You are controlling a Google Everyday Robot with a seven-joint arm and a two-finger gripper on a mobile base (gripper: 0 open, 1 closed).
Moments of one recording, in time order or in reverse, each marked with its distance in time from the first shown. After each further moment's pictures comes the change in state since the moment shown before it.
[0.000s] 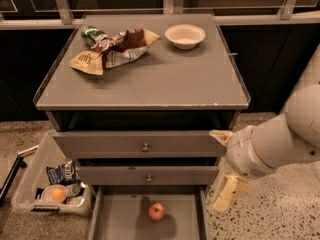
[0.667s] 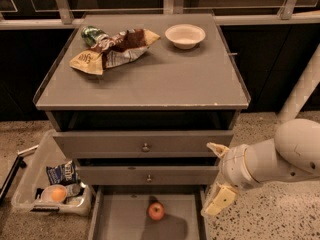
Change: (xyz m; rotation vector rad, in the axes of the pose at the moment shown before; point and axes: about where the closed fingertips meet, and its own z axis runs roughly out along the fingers) arm 0.038 -0.008 0.065 0.023 -0.085 0.052
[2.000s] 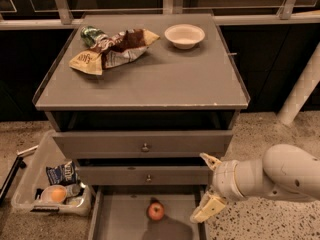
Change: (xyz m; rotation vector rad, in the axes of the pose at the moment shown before) arm 0.022 0.005 0.053 0.031 -0.091 0.033
